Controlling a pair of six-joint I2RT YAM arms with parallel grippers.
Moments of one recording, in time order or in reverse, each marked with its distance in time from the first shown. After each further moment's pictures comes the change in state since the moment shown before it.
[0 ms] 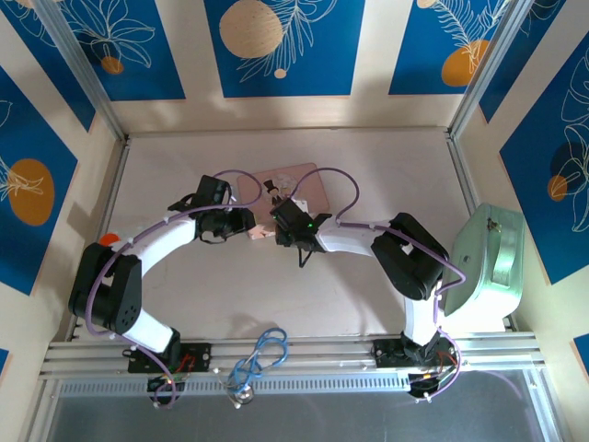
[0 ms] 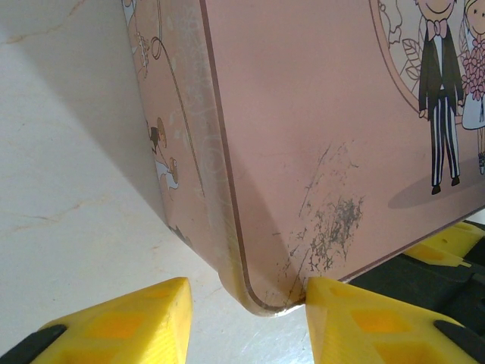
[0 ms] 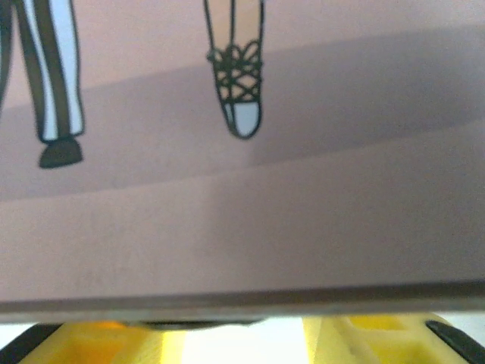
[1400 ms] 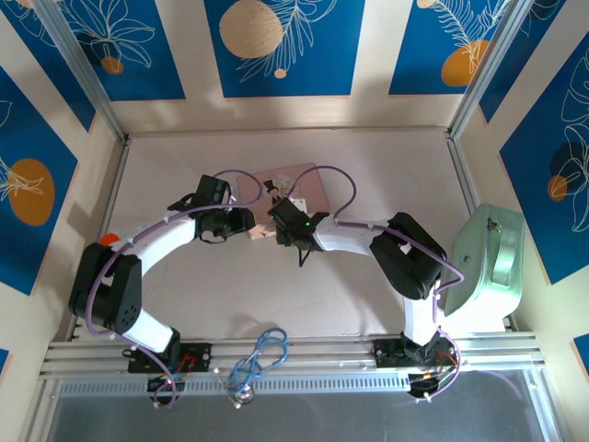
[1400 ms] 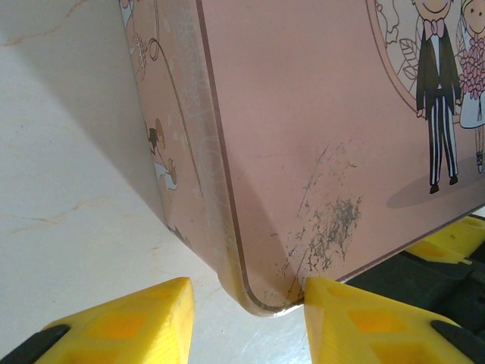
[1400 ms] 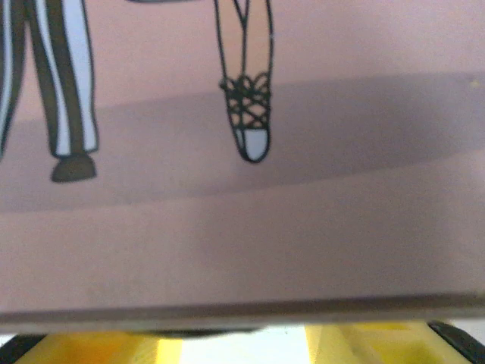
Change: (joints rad) left arm 0.003 0.001 0.002 -0.001 0.007 0.008; right arm 0.003 0.016 0.039 -0.050 0.050 -0.037
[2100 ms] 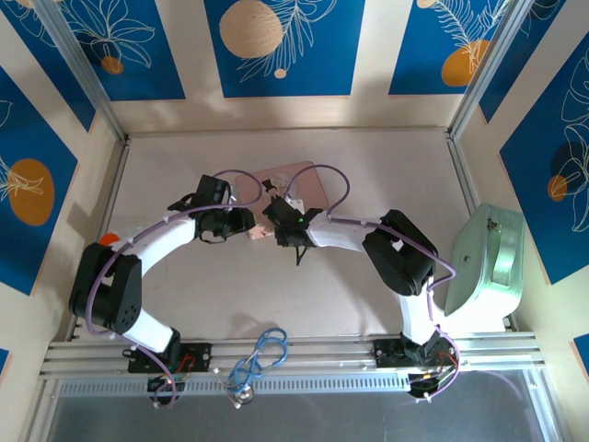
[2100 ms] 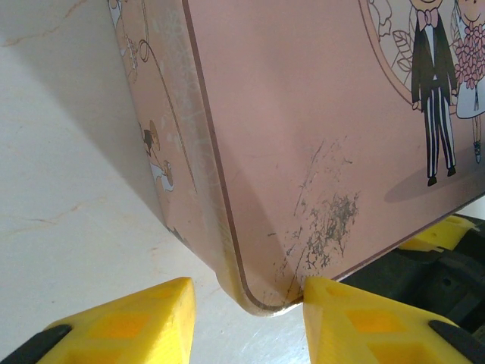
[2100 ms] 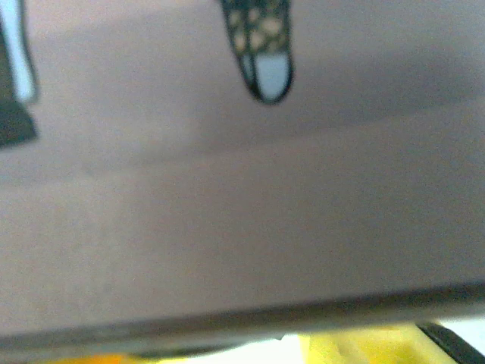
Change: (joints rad) left arm 0.000 0.000 0.000 0.002 0.000 0.000; right arm 0.011 0.055 0.080 -0.118 0.007 0.021
